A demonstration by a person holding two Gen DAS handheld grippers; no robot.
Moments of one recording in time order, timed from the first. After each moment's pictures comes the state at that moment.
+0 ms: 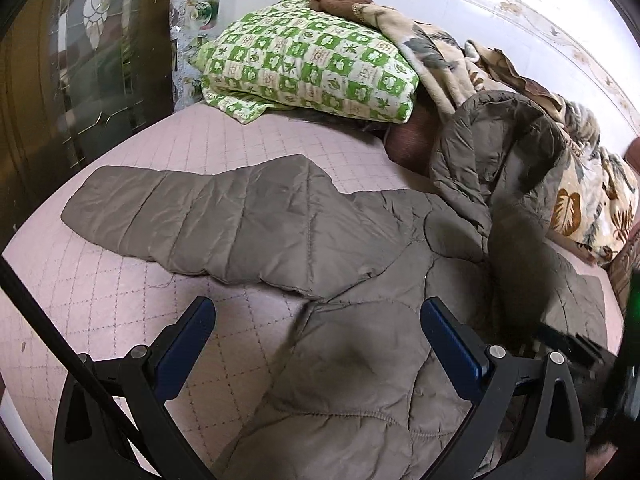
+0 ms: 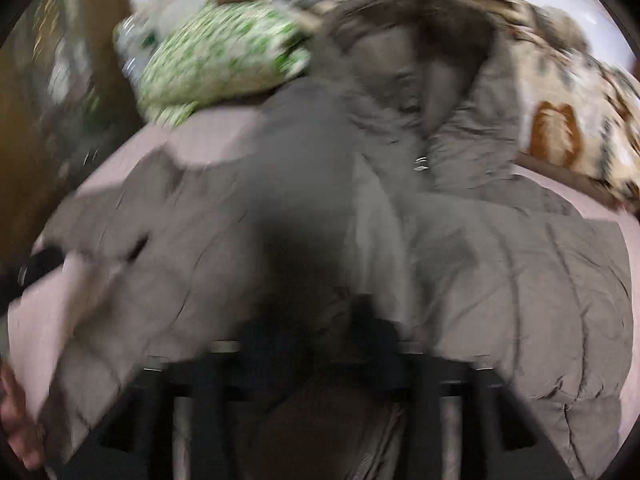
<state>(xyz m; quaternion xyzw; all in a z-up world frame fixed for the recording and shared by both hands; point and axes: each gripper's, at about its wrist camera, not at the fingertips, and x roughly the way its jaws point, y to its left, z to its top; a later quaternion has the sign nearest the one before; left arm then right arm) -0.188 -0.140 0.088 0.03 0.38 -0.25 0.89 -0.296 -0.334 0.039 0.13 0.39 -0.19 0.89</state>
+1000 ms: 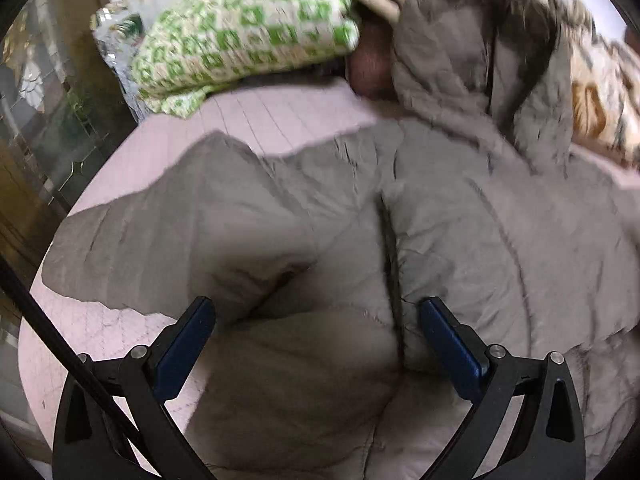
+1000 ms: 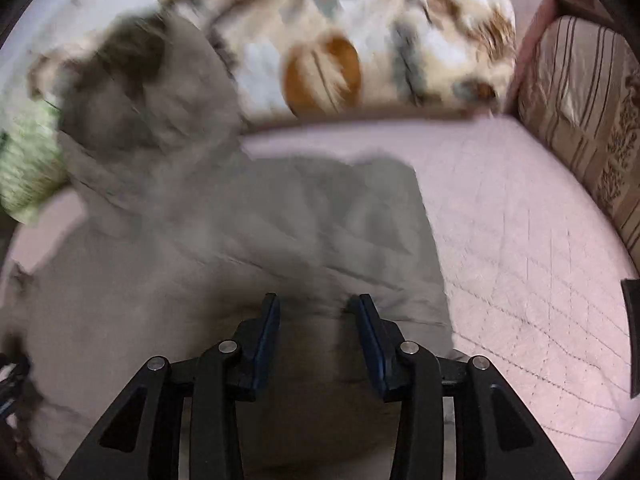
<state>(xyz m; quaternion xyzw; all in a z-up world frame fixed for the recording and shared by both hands) -0.186 -0.243 0.054 0.18 0.39 -0.25 0.87 -0.420 -0.513 0.050 0.25 0.35 -0.40 0.81</state>
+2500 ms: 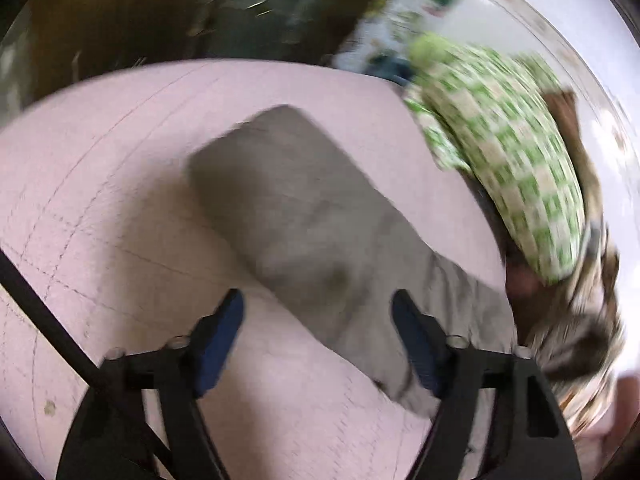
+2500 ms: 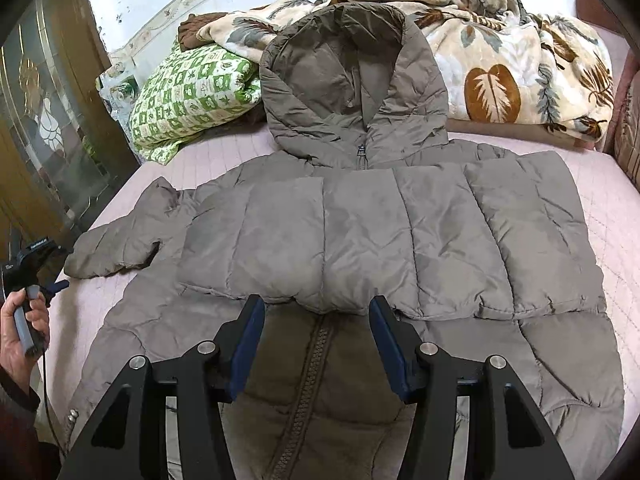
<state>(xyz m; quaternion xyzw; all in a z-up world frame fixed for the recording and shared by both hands) 0.000 0.068 0.036 -0.25 0.48 -0.09 0.83 -0.377 -0.358 0.060 0.22 0.34 -0.23 0.89</state>
